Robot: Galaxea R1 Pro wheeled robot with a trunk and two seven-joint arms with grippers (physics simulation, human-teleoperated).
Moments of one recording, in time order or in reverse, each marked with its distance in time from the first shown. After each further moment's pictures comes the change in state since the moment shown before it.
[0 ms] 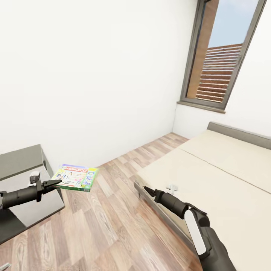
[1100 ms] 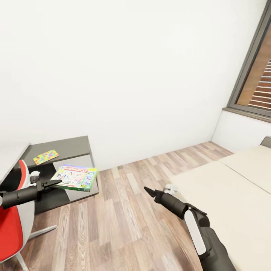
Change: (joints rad) left arm 0.000 0.000 0.000 0.000 0.000 0.000 0.000; right arm 0.000 -0.001 0.000 0.008 -0.005 0.000 0.003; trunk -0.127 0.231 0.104
